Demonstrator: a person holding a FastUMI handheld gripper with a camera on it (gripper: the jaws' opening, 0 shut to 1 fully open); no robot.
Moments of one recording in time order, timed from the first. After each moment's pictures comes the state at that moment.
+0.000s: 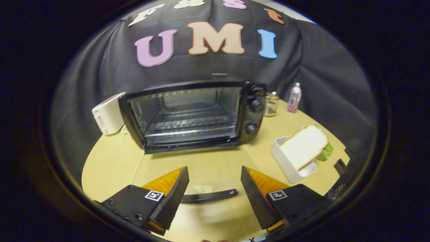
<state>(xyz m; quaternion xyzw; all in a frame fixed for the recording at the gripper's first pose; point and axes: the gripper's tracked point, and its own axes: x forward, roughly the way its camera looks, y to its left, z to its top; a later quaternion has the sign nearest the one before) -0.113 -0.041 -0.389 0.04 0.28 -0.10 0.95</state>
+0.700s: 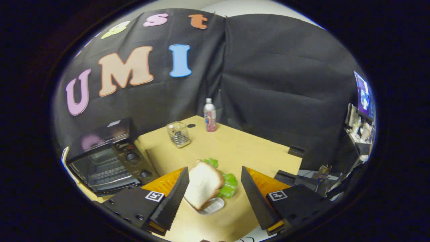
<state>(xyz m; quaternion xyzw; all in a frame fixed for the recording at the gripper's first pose) -0.139 -0.298 -0.341 0.11 0.20 -0.35 0.91</state>
